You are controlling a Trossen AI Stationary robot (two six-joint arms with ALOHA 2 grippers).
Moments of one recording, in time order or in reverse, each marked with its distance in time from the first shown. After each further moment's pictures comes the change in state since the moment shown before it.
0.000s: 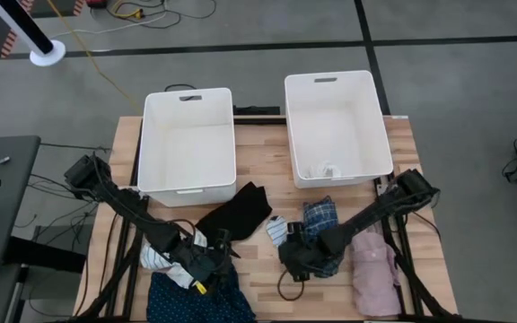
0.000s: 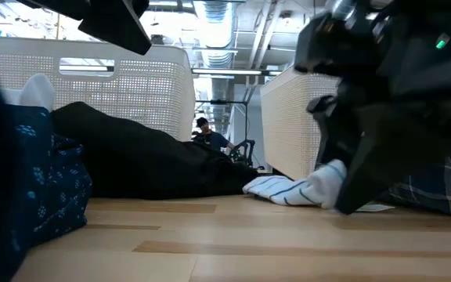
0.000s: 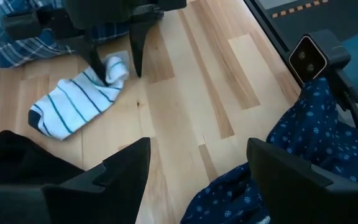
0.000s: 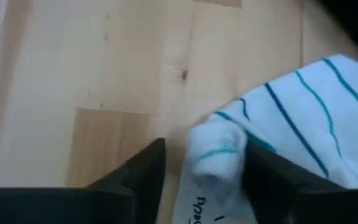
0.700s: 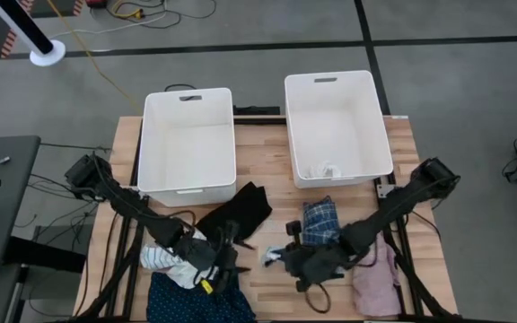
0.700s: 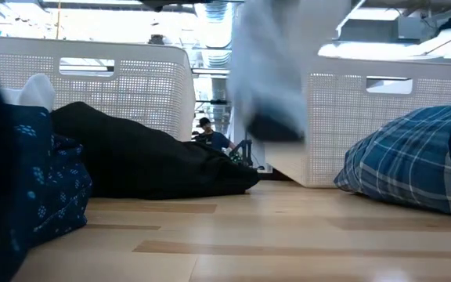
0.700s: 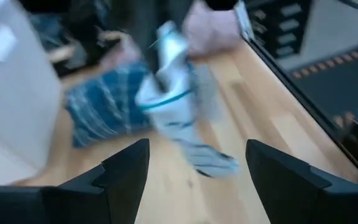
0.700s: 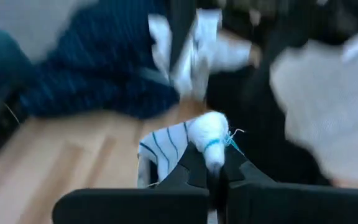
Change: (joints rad) left arm 0.063 0.000 -0.001 0.286 -0.114 0.223; right arm 0.102 -0.248 0.111 0.122 0.226 -0.343
